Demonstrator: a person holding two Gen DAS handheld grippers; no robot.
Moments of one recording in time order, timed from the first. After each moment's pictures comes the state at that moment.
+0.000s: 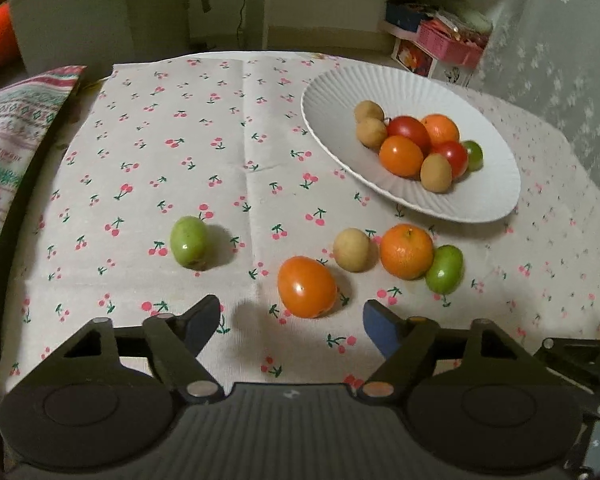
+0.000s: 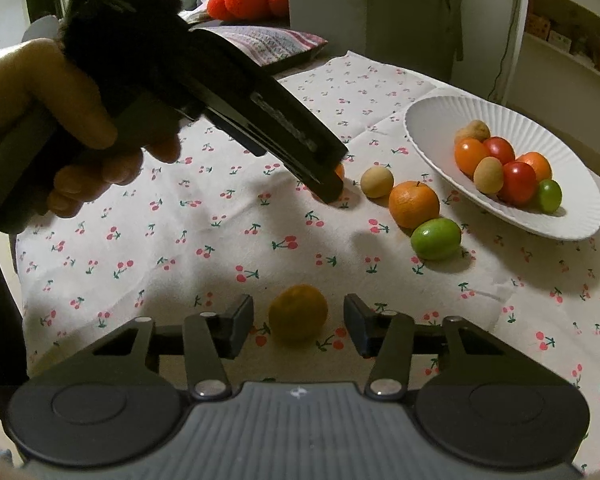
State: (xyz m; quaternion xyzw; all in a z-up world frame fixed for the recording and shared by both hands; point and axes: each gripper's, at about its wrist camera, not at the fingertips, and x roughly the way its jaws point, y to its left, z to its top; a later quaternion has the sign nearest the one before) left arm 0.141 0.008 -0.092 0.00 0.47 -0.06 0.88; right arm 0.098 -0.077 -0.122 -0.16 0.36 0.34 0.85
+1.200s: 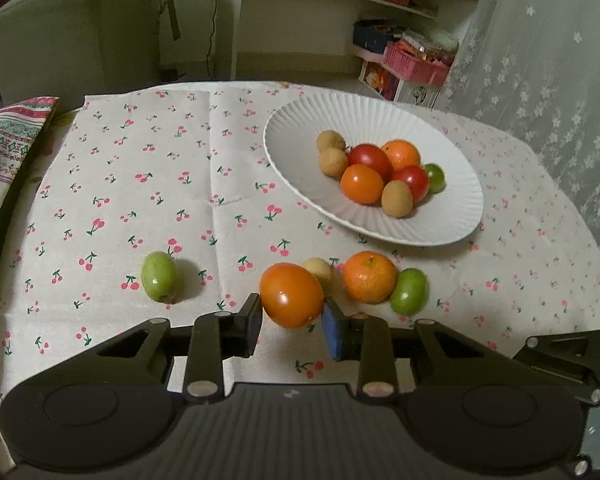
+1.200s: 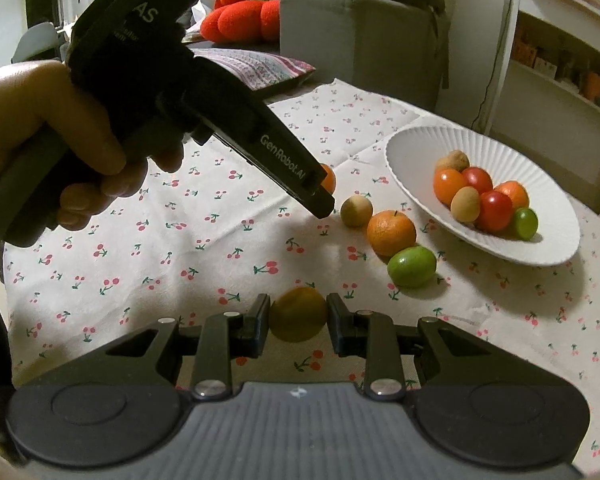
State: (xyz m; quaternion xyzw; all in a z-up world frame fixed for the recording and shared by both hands) left arm 0.137 0.004 -0.079 -0.02 0.43 -0.11 0.90; right arm 0.091 -0.081 -0.112 -0.17 0.31 0.33 0.88
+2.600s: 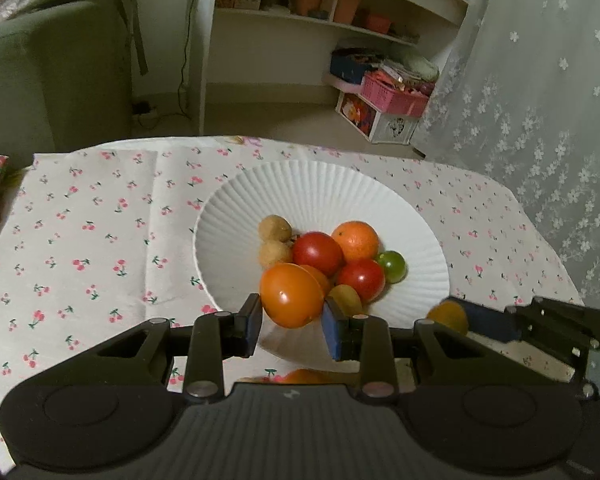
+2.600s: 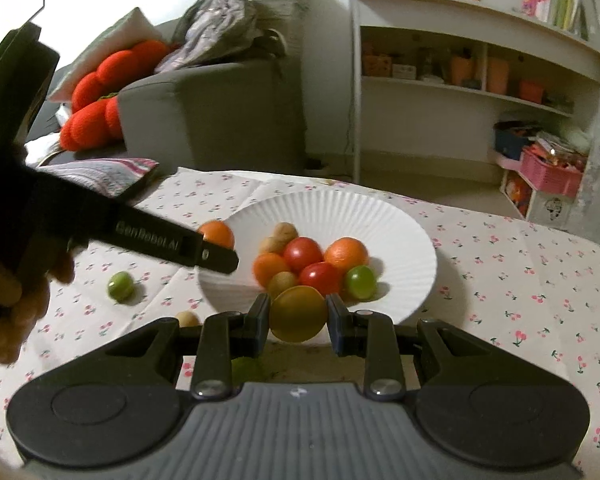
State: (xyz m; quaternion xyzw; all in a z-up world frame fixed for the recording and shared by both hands) left arm 0.192 -0.038 -0.060 -0.03 0.40 -0.14 0.91; right arm 0.160 -0.144 -0.081 -0.02 0.26 0.16 0.95
